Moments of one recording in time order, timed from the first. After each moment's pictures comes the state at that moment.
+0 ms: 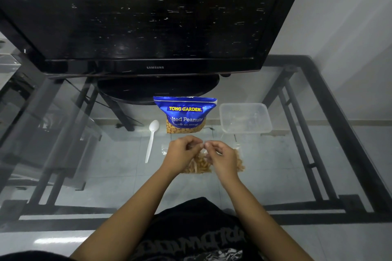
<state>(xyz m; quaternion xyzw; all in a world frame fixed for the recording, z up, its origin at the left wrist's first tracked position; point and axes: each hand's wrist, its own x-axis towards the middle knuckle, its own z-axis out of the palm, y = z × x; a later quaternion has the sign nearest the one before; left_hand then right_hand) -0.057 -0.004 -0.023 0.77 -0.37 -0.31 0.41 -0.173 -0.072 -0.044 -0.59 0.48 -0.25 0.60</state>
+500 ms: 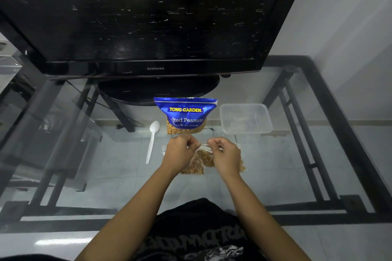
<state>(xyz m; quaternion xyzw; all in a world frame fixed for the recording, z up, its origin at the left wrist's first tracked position) -0.052 -0.009 -0.020 0.81 -0.40 -0.23 0.35 -0.167 -0.082 -0.037 -0.68 0.51 -0.26 0.46</state>
